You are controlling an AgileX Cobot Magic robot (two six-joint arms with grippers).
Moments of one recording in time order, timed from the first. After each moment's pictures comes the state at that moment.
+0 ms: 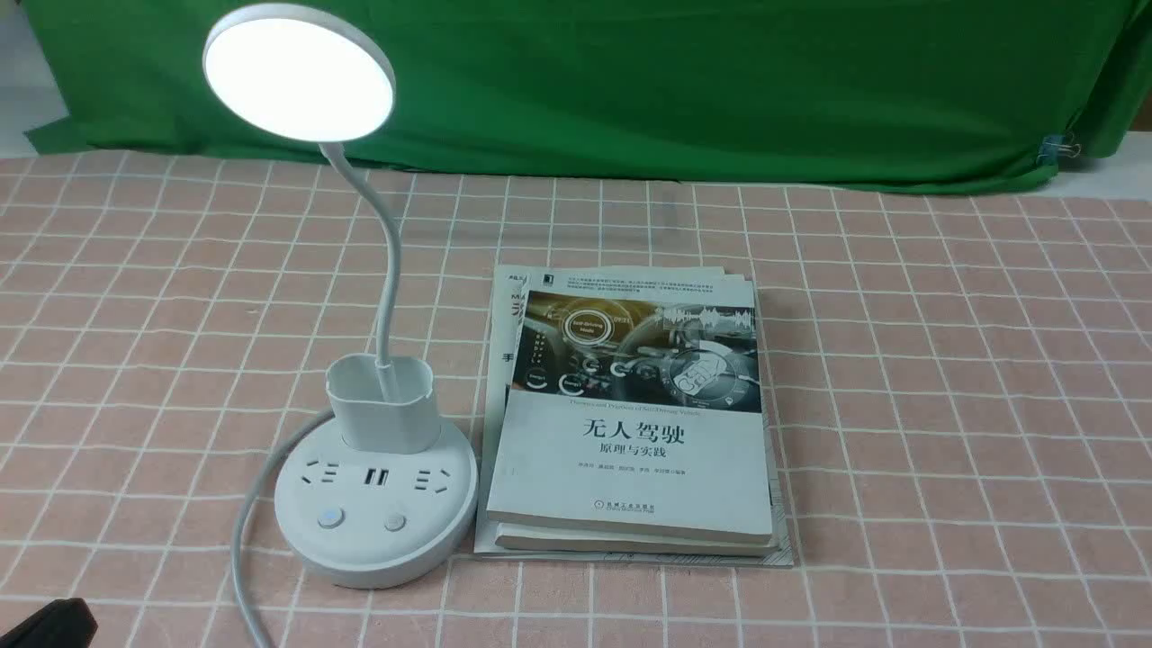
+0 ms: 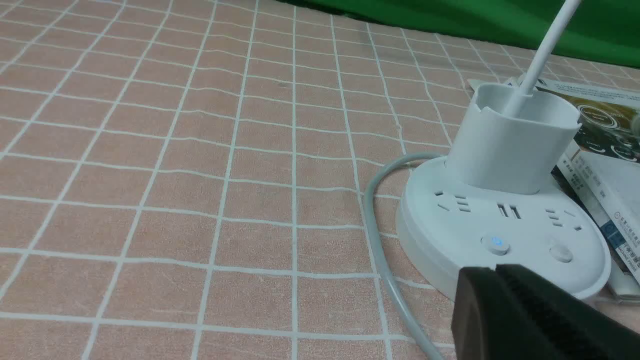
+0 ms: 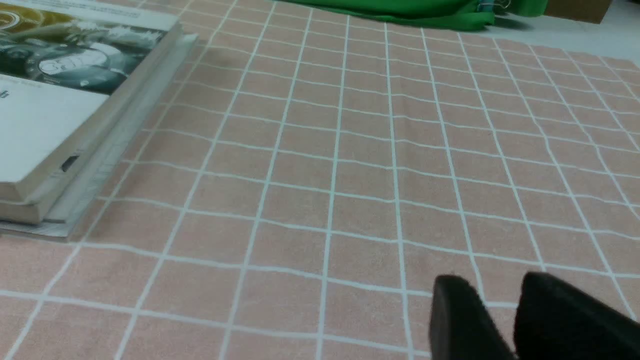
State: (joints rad) right arm 0.07 0.00 0.01 -0.08 0.23 -0.04; left arm -0.04 0.00 0.01 -0.15 0.30 0.07
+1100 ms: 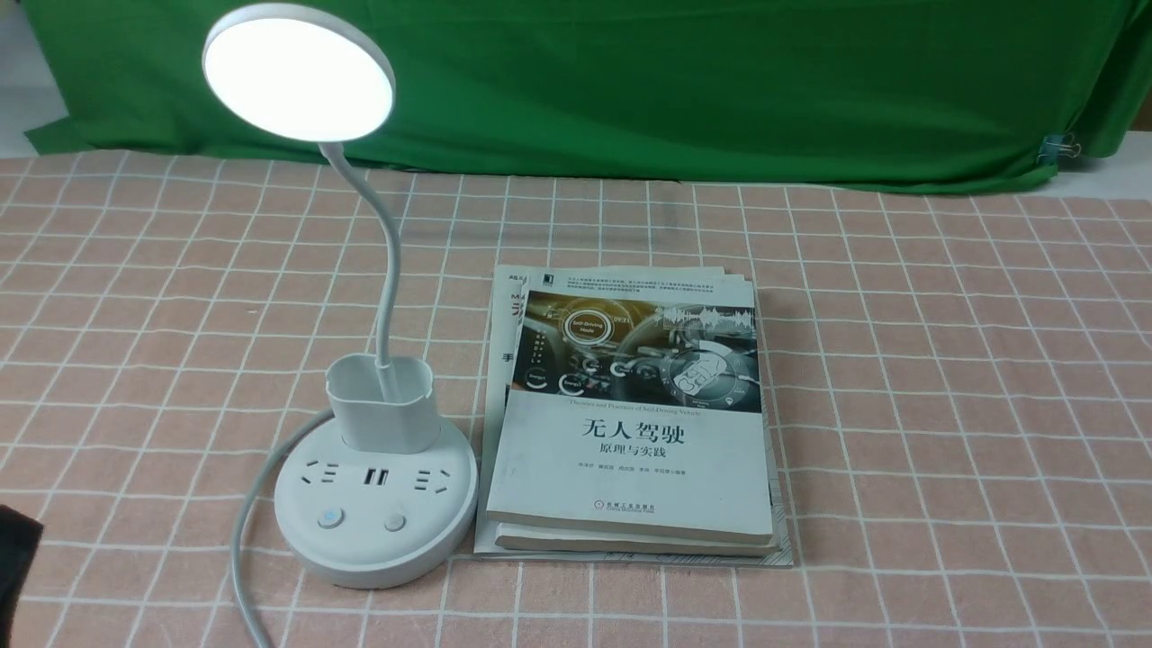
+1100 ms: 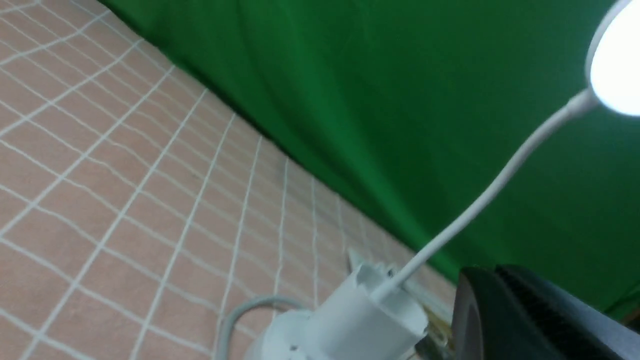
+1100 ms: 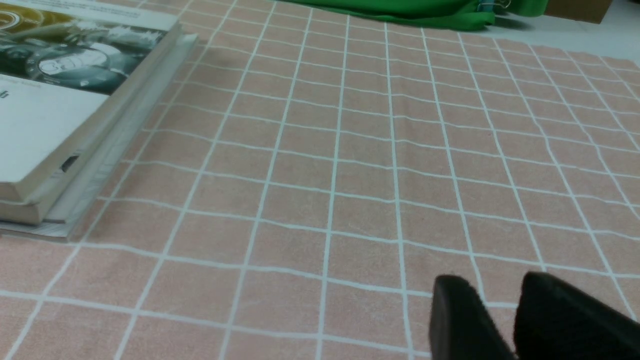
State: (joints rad) right arm 0.07 0.00 0.01 -0.08 0.23 -0.04; left arm -0.04 0.00 0.01 -0.58 -0.02 -0.05
